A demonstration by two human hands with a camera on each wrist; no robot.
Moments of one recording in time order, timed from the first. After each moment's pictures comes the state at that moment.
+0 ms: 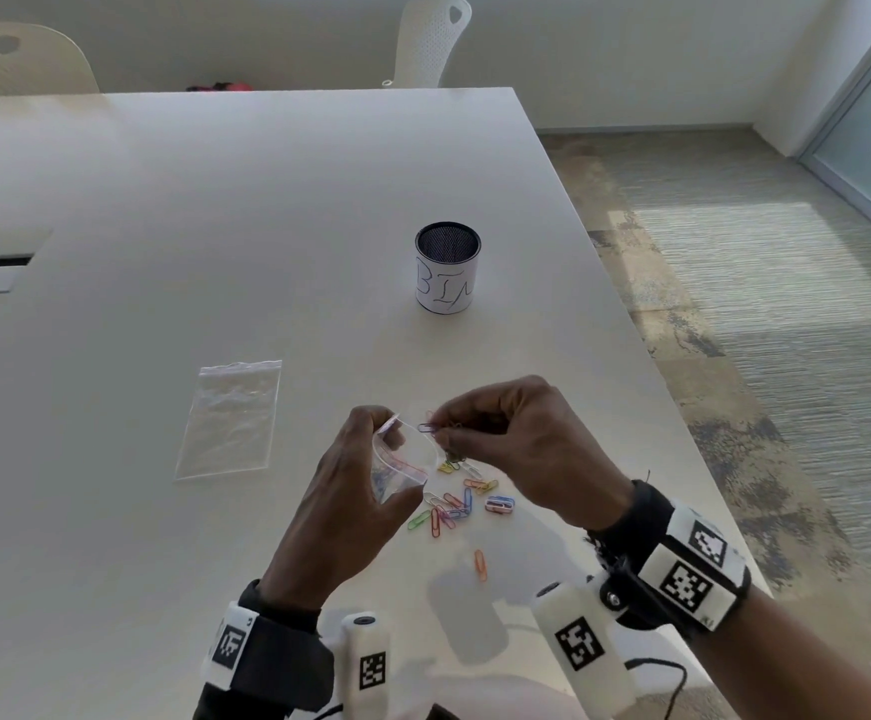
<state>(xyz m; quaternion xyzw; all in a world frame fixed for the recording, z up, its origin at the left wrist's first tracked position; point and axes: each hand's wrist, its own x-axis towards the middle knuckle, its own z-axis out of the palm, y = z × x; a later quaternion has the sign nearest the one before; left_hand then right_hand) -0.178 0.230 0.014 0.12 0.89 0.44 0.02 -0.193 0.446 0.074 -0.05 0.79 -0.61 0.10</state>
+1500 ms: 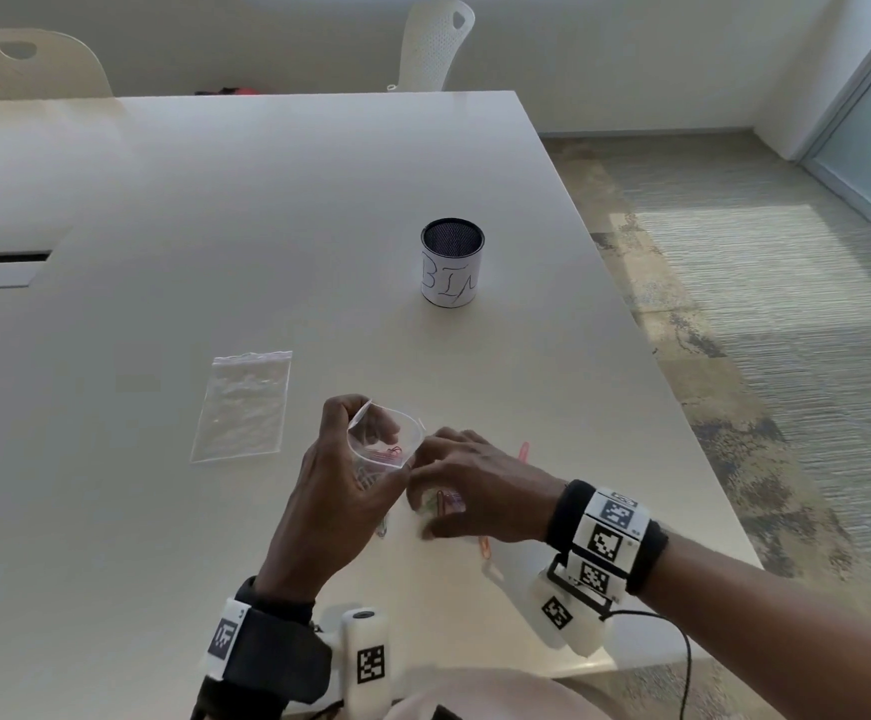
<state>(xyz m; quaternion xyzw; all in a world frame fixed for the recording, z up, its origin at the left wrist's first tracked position) -0.161 0.220 0.026 0.09 0.84 0.54 -0.03 -0.187 0.428 0.011 -0.36 0.90 -0.18 0.18</state>
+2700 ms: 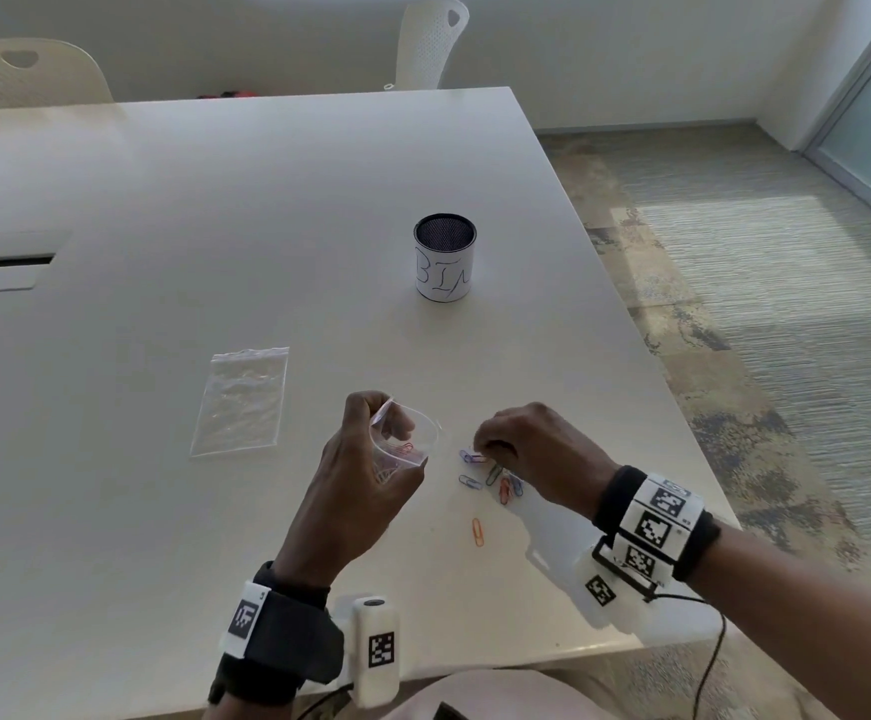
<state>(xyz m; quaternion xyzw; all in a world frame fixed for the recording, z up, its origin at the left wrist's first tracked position) -0.158 0.238 0.025 0.10 0.86 0.50 0.02 -0.190 0.483 0.006 -0.23 0.93 -0.26 0.06</state>
